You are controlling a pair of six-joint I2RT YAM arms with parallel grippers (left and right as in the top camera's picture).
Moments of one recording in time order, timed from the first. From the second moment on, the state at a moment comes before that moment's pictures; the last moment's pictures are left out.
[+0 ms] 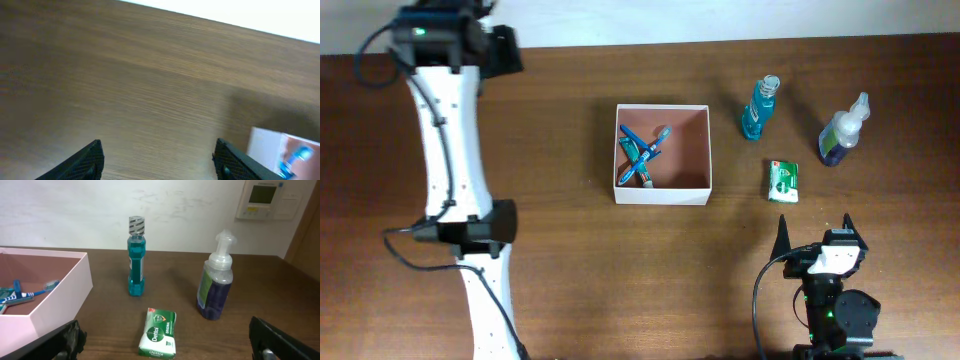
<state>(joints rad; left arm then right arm) -0.02 2.45 3.13 -1.69 -0.12 -0.22 -0.10 0.01 0.01 -0.07 -0.03 -0.06</state>
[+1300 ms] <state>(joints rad) 0.12 2.45 2.67 -1.53 -0.12 -0.22 -0.10 0.01 0.01 -0.07 -0.03 -0.06</state>
